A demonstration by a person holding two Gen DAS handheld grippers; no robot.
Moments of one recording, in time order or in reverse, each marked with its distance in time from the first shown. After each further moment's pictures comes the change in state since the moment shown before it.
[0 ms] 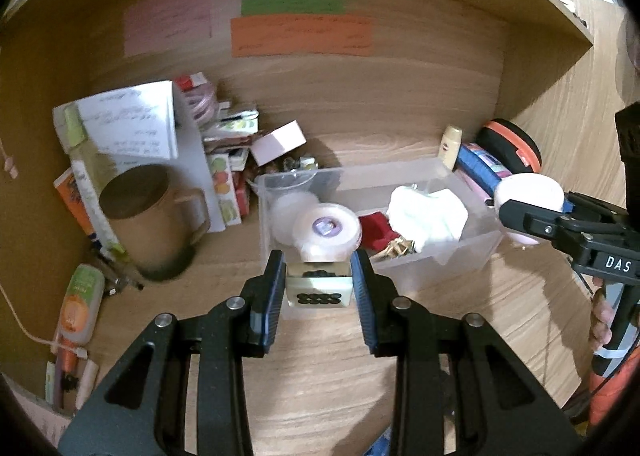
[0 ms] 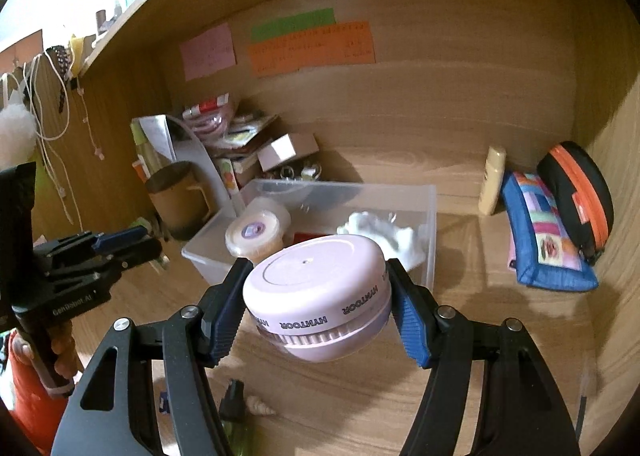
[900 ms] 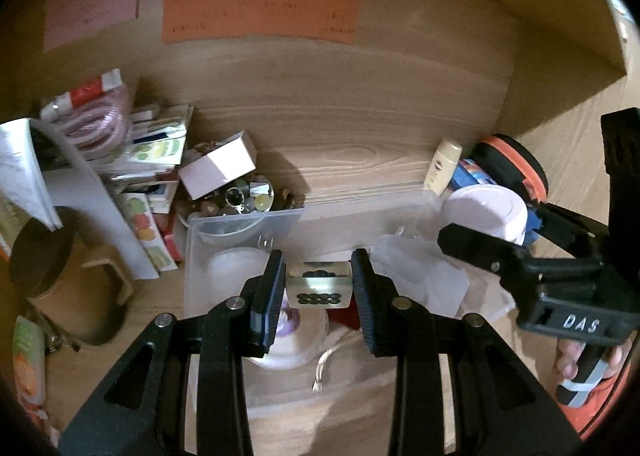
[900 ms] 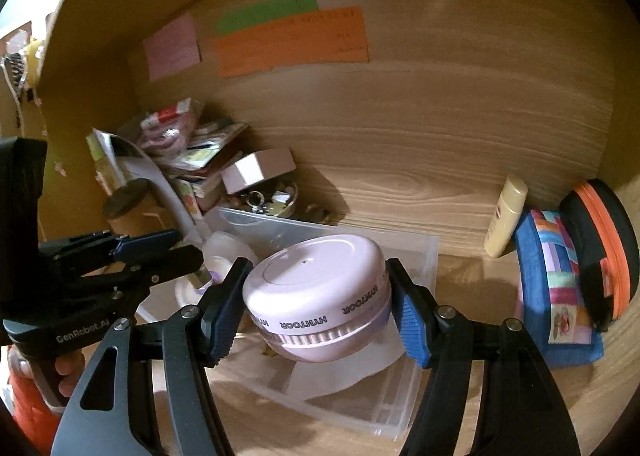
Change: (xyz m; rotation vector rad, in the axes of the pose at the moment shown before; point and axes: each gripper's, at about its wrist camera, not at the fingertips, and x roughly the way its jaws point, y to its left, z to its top) left arm 0.093 -0.010 0.062 -0.038 0.086 -0.121; right arm 0.073 -0.022 0.052 -0.023 0.072 -0.051
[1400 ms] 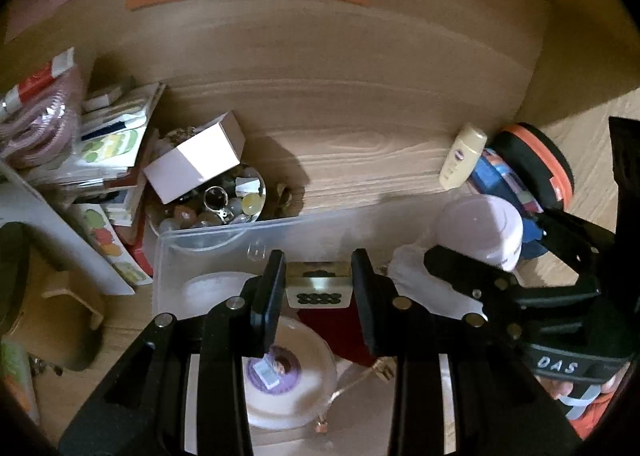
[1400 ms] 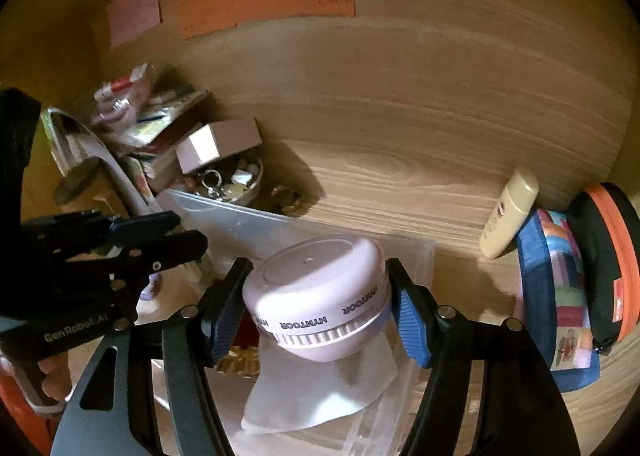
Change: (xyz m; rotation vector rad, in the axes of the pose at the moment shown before) left arm 0.058 0.001 0.019 -0.004 0.090 -0.001; right arm 0.050 -0.012 0.003 -0.020 0.104 -0.064
